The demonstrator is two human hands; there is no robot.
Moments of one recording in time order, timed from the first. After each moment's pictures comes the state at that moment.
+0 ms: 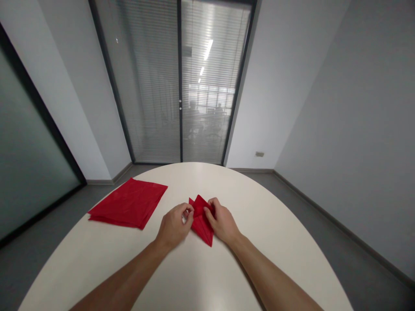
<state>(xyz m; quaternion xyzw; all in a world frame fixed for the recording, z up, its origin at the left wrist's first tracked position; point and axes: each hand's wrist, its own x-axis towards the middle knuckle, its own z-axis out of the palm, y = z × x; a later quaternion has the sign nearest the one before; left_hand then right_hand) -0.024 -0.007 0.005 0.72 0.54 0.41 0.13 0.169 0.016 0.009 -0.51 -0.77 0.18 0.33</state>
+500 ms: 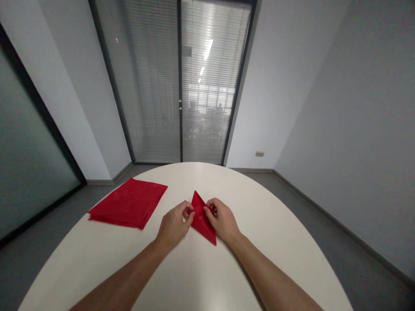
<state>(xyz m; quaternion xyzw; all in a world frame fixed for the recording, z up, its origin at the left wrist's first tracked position) -0.026 -0.002 -0.002 0.71 0.56 0.40 0.15 0.169 0.020 0.005 -0.51 -0.76 0.17 0.38</state>
